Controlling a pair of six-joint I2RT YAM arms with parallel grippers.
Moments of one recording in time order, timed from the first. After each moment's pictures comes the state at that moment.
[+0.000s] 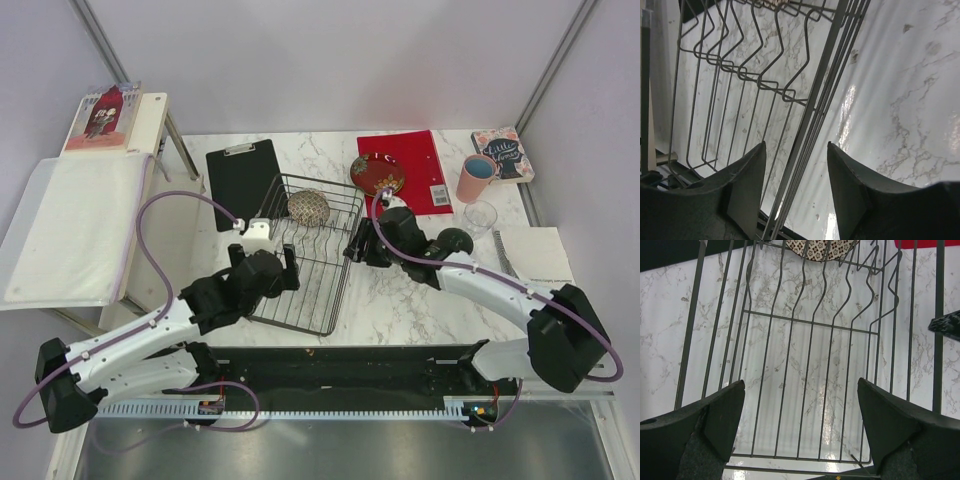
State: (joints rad) left arm -0.96 0.91 0.71 -0.49 -0.63 -0.66; right arm 0.67 1.32 0.82 -0.16 0.01 0.77
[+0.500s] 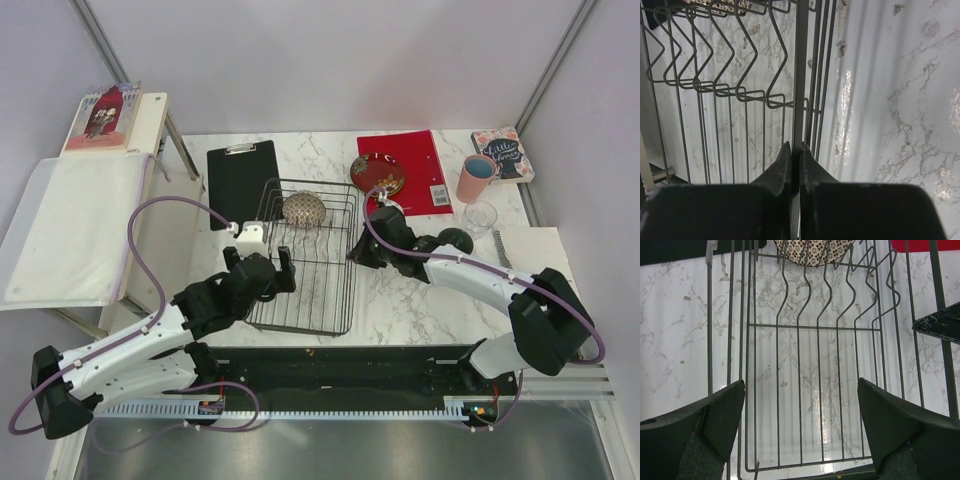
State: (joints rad) left arm -0.96 0.84 0.68 -0.49 -0.63 -0.66; right arm 0.69 1.44 0.87 -0.18 0.04 0.87
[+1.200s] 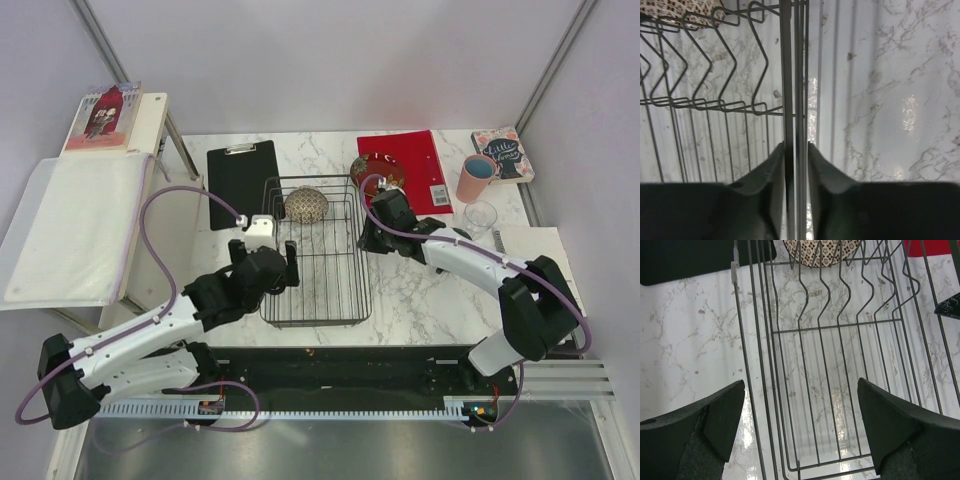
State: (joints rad) left arm -0.96 0.93 0.73 -0.49 -0.67 -0.63; right arm 0.60 1.53 1.00 -0.29 0.06 0.68
